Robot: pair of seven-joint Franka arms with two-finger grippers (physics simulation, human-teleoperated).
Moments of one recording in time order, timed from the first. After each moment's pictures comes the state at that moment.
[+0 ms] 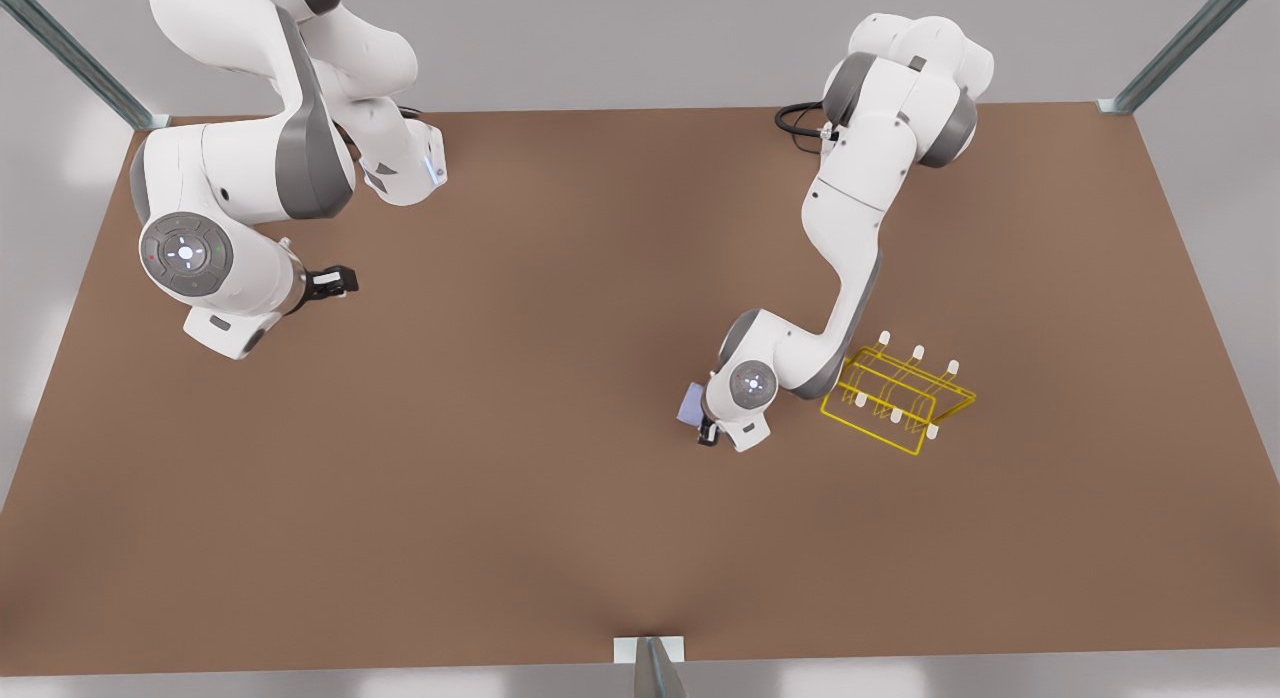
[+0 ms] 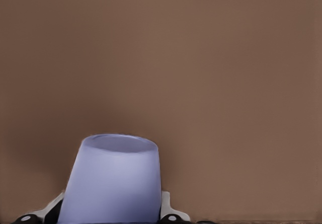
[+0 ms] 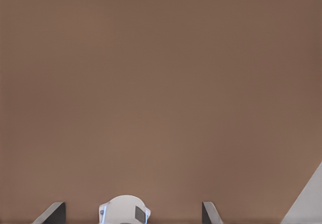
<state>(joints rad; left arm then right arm) -0.48 0.82 -0.09 -1.47 -0.13 2.21 -1.77 0.15 0.21 0.08 -1.35 -0.14 1.19 -0.05</state>
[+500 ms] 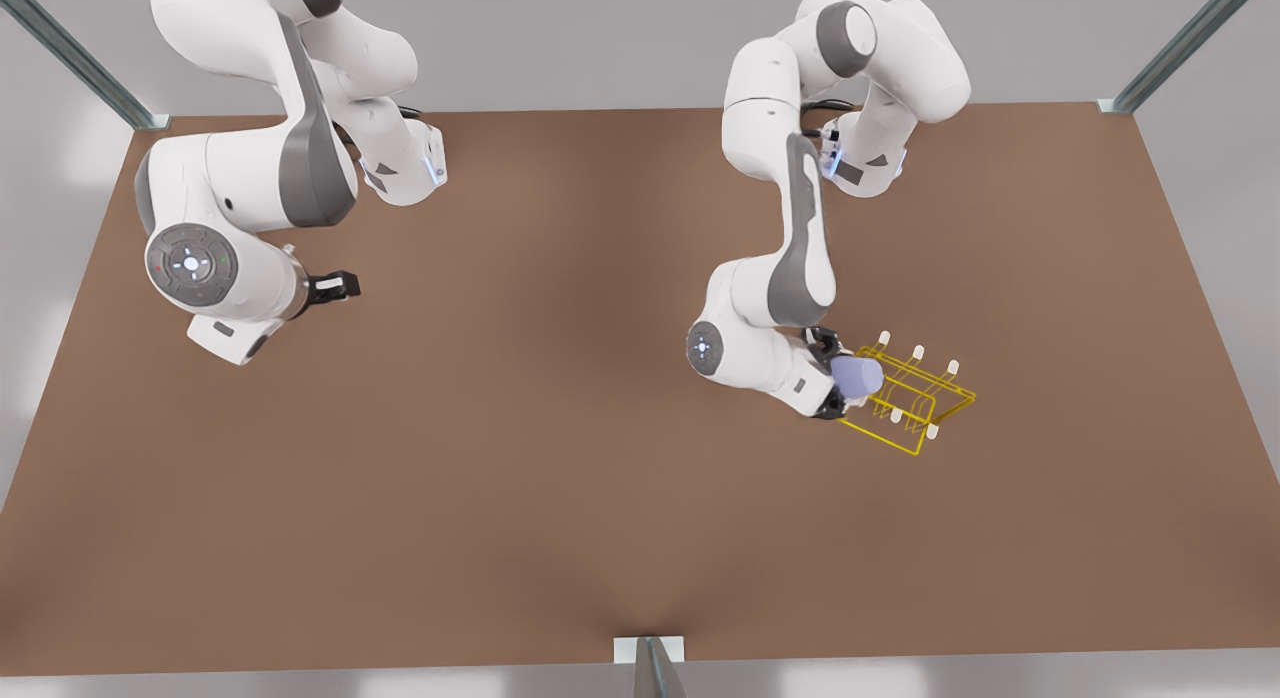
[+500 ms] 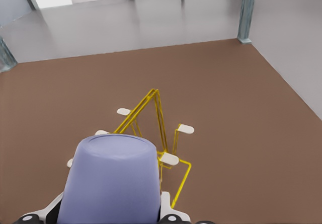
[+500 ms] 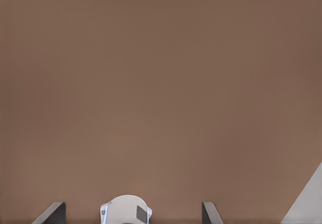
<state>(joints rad) -1.36 1.03 1.18 -1.45 -0.04 1.55 -1.75 0.15 0.23 0.08 -1.35 -0.14 1.19 -0.04</state>
